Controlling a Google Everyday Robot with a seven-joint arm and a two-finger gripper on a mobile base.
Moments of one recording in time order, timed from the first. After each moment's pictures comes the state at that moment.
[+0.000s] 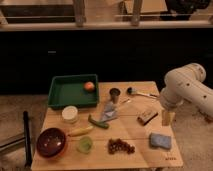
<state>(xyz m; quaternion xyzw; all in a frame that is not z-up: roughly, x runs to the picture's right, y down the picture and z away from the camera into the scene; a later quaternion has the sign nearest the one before) 0.284 0.105 0.685 -0.28 0.02 0.02 0.96</state>
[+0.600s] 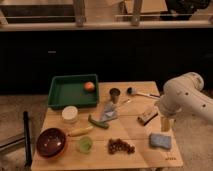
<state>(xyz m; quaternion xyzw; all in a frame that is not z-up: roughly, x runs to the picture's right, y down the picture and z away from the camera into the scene) 0.281 0.136 0.695 -0.28 0.00 -0.02 0.96</state>
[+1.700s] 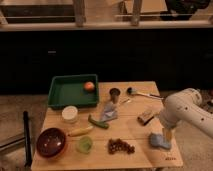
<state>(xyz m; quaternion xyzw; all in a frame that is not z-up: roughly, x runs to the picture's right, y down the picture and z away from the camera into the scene) 0.295 0.197 0.732 -0.29 -0.02 -0.05 0.95</state>
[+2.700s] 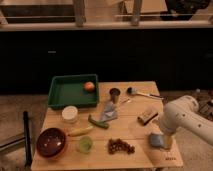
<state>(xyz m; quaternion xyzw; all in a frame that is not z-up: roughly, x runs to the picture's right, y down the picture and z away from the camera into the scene) 0.298 0.234 0.747 -0.31 -0.03 -0.09 0.95</state>
